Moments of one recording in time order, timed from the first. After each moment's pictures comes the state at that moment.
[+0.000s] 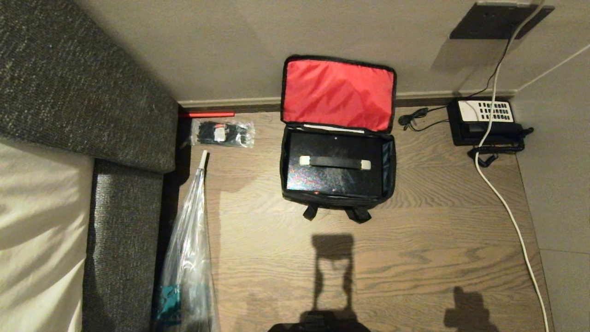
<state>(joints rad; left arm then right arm) 0.00 0.00 0.00 0.01 0.00 0.01 0.00 0.00 0.00 -0.04 0.00 0.04</state>
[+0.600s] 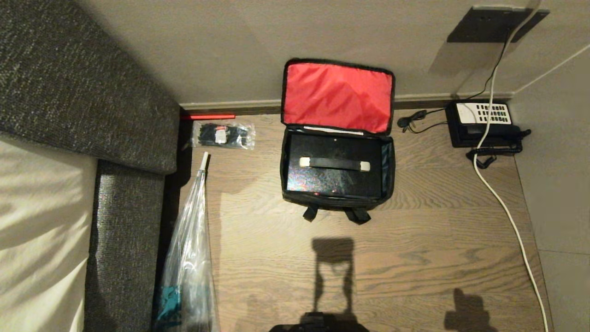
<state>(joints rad) 0.00 0.00 0.00 0.01 0.00 0.01 0.00 0.00 0.00 -0.04 0.00 0.04</state>
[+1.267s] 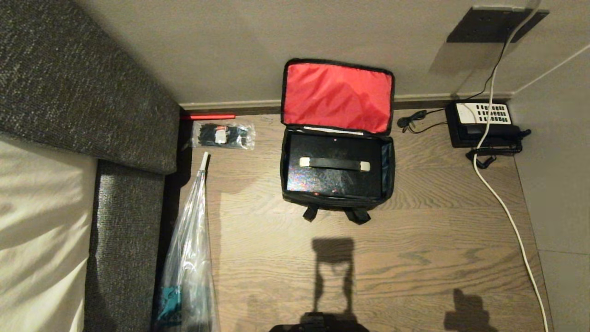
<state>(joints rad) 0.00 0.00 0.00 0.01 0.00 0.01 0.00 0.00 0.00 -0.04 0.00 0.03</state>
